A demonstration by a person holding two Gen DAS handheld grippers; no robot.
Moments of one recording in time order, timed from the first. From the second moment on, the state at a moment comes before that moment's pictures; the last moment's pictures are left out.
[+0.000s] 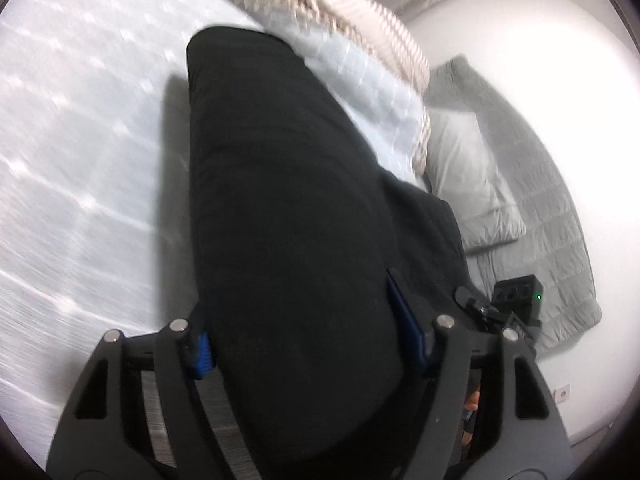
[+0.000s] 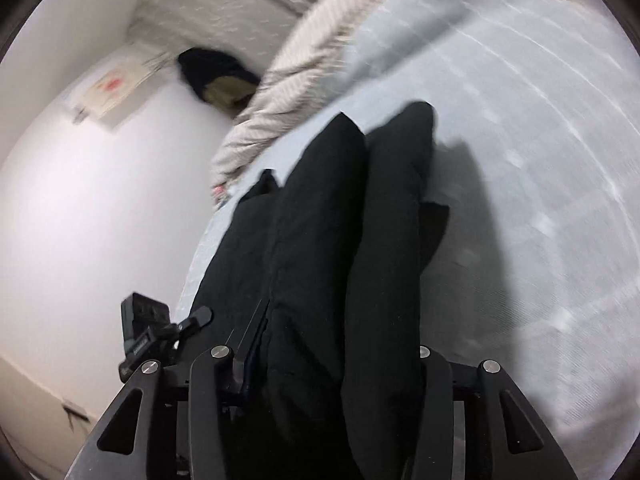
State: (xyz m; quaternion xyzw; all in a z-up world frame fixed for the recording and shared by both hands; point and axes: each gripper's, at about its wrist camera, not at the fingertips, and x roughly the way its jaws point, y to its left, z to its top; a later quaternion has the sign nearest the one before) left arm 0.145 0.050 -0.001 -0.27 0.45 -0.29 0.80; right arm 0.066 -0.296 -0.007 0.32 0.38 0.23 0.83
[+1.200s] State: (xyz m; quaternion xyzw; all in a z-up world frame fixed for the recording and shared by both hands) left arm 0.082 0.103 0.024 -0.04 0.42 -0.04 0.90; right arm 0.062 -0.173 0.025 0.14 0.42 0.13 0.89
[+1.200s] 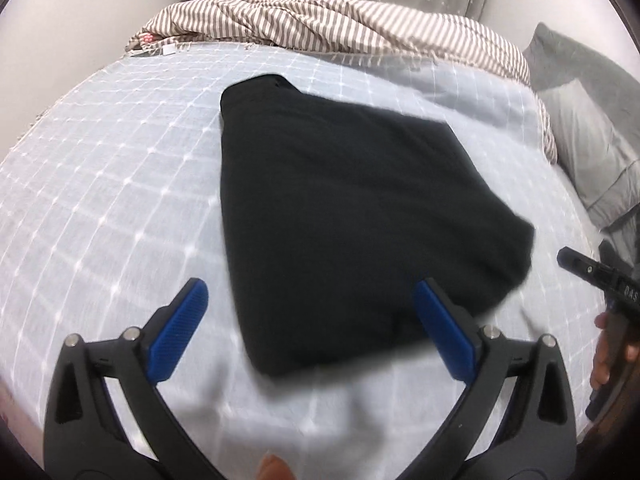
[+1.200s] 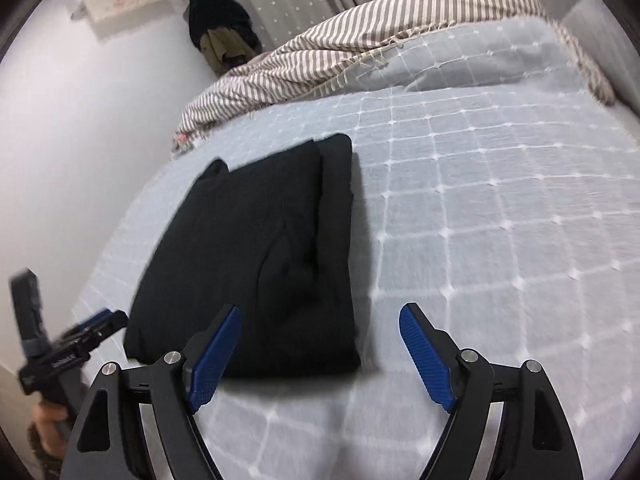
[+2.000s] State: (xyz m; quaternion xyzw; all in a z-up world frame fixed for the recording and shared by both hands) left arm 0.021 0.040 -0.023 -0.03 0.46 0.01 0.89; right arm -0.010 -0.135 -0.013 0.01 0.46 0.06 0.89
